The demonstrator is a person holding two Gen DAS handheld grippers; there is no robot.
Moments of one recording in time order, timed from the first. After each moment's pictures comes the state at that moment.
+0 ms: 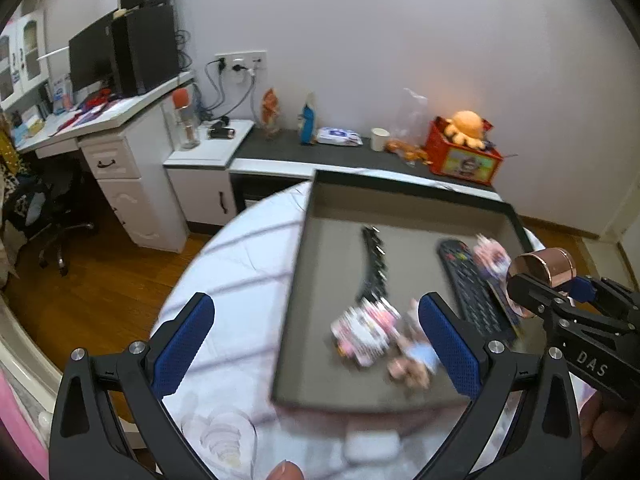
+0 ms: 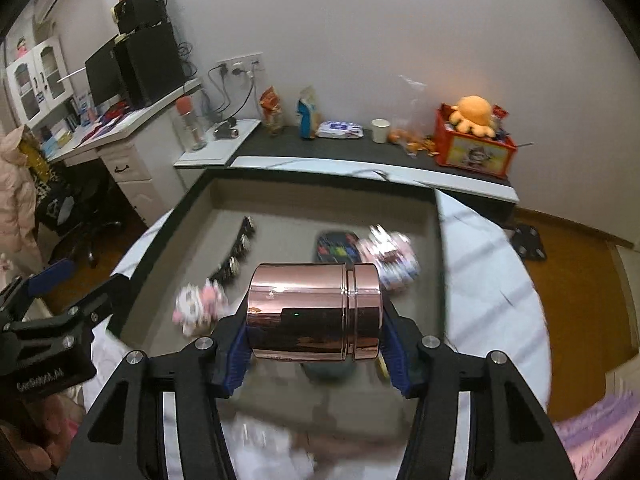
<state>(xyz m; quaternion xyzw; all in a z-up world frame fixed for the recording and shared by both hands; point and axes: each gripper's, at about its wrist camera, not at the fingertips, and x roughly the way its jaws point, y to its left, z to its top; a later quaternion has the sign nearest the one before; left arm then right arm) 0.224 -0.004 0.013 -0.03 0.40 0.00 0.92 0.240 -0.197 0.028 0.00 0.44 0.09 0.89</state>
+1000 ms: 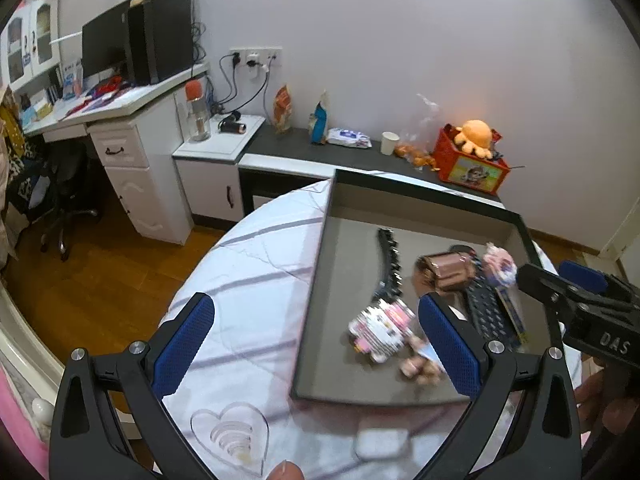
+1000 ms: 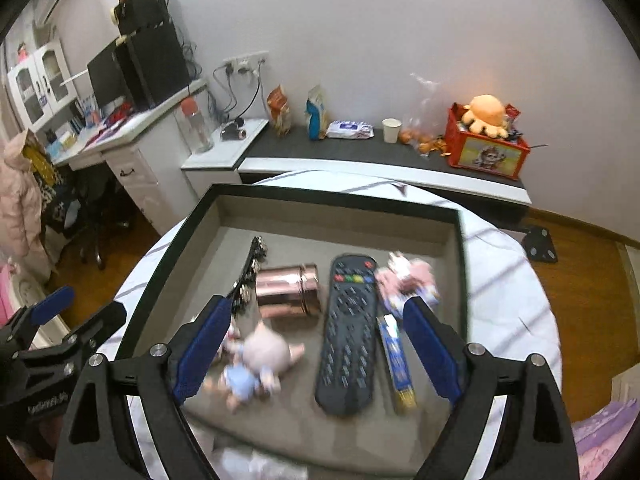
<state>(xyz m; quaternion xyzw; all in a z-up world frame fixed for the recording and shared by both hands) 0.203 0.009 0.017 -0.05 0.39 0.01 0.92 0.236 -0.198 0.040 0.02 0.44 0.10 0.89</state>
